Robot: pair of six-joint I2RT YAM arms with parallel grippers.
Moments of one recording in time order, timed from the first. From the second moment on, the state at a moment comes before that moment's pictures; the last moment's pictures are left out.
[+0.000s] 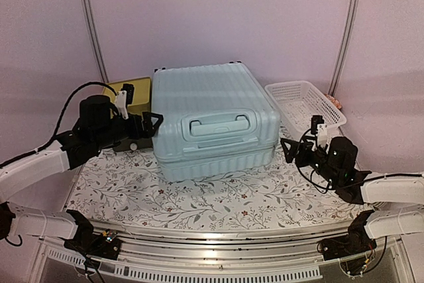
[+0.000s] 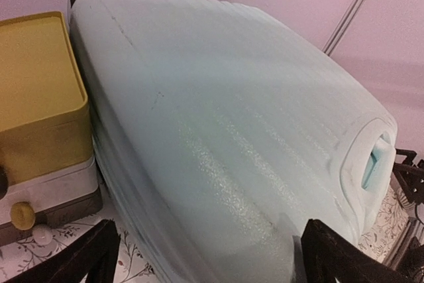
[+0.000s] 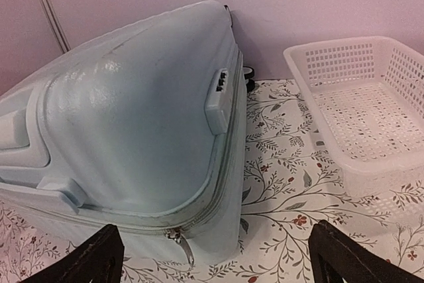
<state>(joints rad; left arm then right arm) -0.53 1.06 0.75 0.00 0.01 -0.36 0.62 1.07 0.26 0.66 0.21 0.30</state>
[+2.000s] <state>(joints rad) -0.40 1.40 0.93 0.12 0.29 -0.45 0.36 1.60 1.19 -0.05 -0.58 0.41</state>
